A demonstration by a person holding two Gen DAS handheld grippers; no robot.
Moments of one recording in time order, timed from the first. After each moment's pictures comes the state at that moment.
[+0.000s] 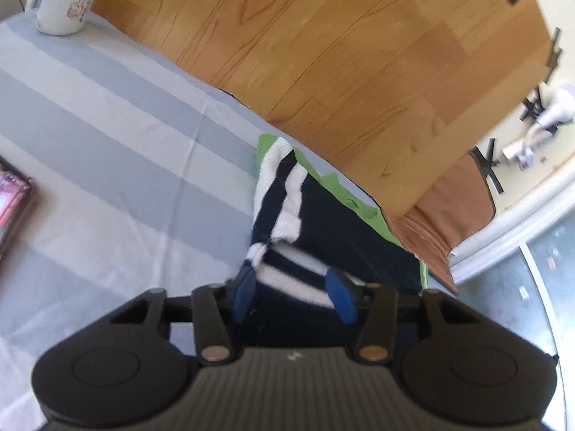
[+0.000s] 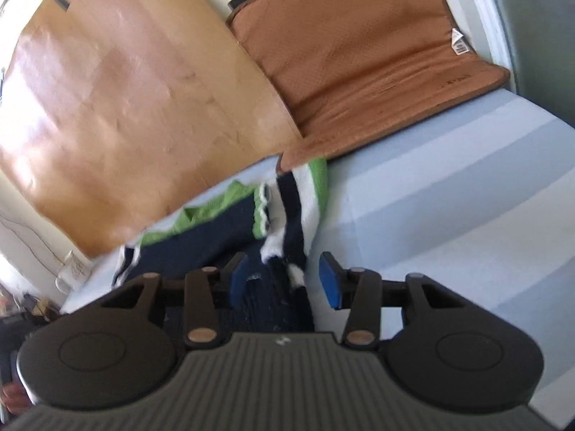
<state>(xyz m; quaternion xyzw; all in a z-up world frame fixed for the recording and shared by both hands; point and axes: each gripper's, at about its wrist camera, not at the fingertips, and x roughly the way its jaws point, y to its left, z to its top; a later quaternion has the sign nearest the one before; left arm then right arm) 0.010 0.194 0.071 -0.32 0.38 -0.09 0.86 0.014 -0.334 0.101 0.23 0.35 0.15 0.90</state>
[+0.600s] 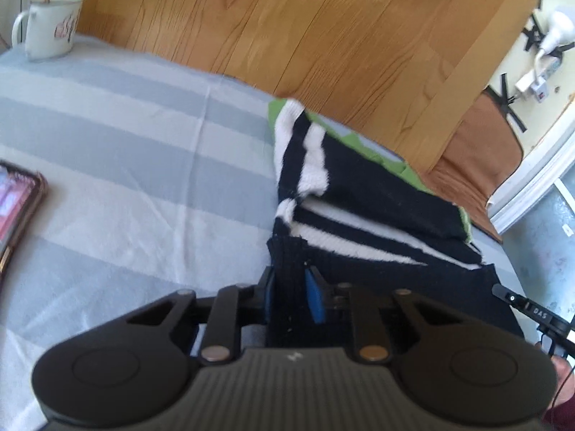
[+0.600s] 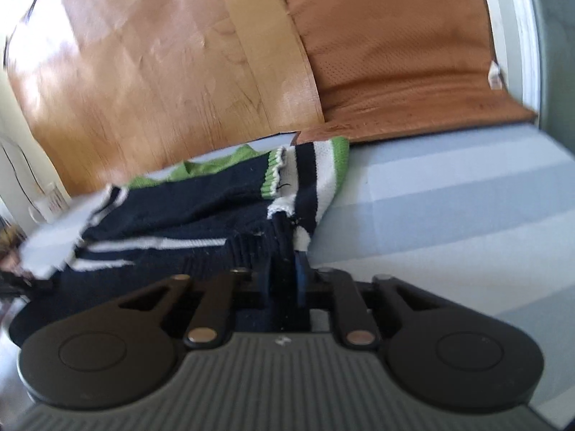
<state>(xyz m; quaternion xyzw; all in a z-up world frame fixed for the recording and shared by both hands) 0.003 0.169 0.055 -0.22 0.40 -0.09 0.89 0.010 -0.279 0.089 0.10 0.33 0.13 0.93</state>
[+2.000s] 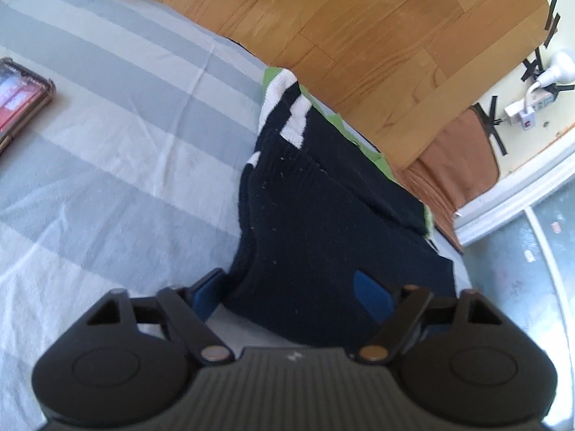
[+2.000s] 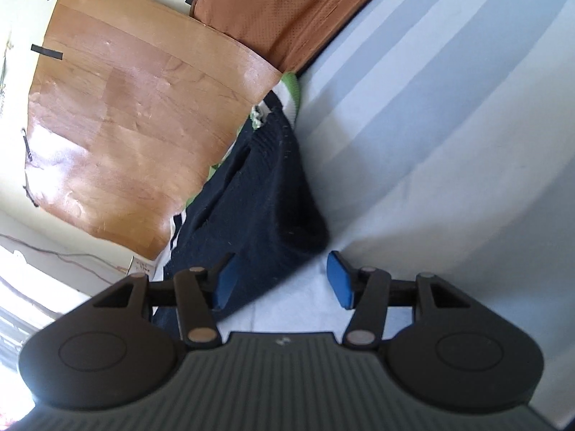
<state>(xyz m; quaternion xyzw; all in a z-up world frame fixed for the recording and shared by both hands) -0.032 0.156 0.052 -0.32 0.42 -0.09 0.84 -0.078 -0.323 0.063 0.42 0.37 0.12 0.82</state>
